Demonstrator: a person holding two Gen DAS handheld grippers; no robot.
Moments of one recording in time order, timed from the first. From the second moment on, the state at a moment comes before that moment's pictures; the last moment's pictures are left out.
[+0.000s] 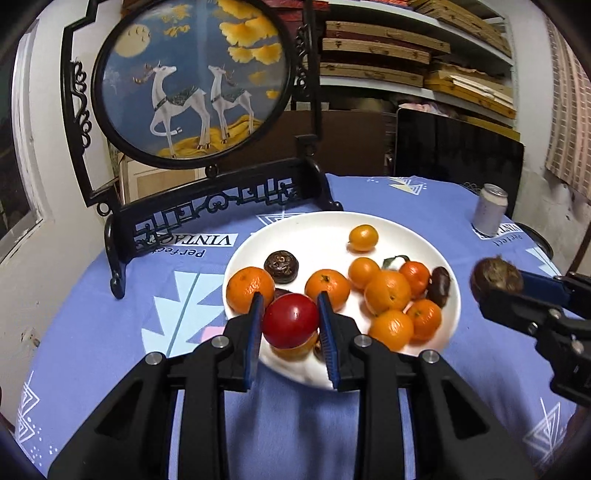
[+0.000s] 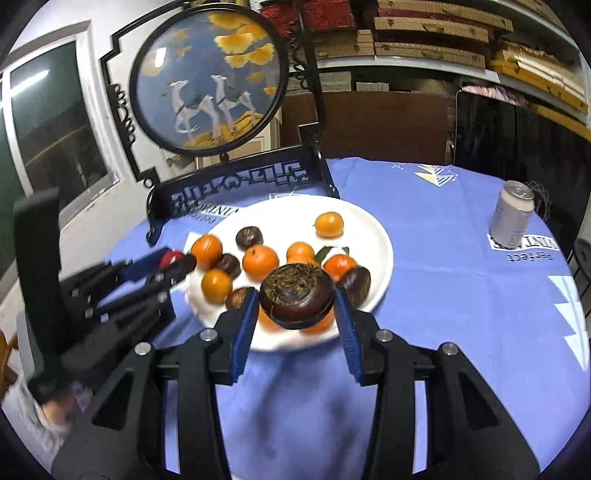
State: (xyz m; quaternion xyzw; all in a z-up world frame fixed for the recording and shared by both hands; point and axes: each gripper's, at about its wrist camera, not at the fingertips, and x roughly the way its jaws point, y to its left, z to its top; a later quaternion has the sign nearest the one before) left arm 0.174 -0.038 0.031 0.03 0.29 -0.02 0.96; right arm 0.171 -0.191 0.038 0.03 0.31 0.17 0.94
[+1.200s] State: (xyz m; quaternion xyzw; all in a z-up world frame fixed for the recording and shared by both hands) left arm 0.234 -0.056 0.013 0.05 0.30 -0.02 0.95; right arm 0.220 -0.177 0.027 0.01 0.29 0.14 0.95
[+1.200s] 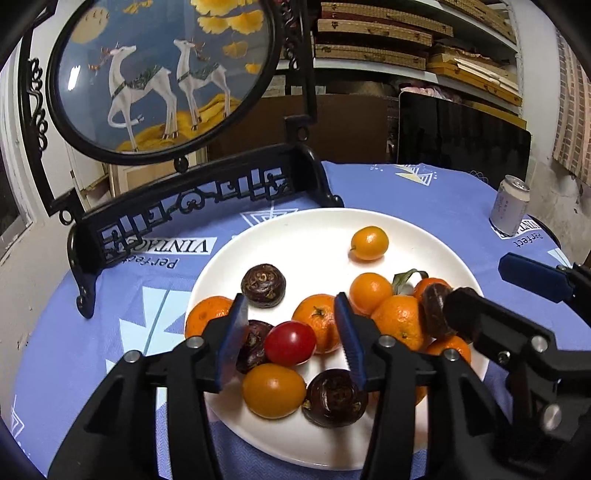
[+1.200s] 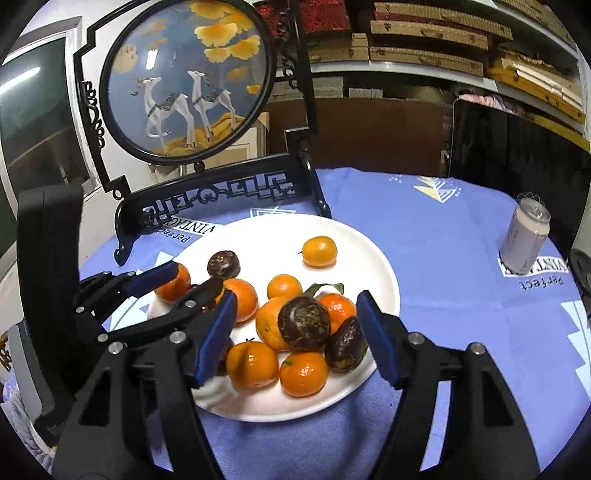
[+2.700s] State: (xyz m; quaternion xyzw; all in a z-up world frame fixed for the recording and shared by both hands) left arm 0.107 -0.027 0.024 0.02 0.29 0.01 0.96; right arm 0.111 -0.192 0.038 -0.06 0.26 0.09 0.96
